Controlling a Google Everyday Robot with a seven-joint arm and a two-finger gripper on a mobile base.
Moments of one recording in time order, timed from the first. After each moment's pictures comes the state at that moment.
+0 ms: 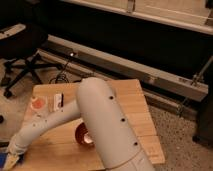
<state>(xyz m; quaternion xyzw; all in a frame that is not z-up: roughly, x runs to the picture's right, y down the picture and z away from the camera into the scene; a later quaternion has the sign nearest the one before) -0.502 0.324 0.743 -0.40 -0.42 0.00 0.82</state>
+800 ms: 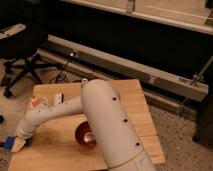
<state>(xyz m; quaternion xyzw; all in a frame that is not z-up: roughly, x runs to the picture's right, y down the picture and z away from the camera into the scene) -0.494 0.264 0.794 -0.37 -0.41 0.01 0.84</state>
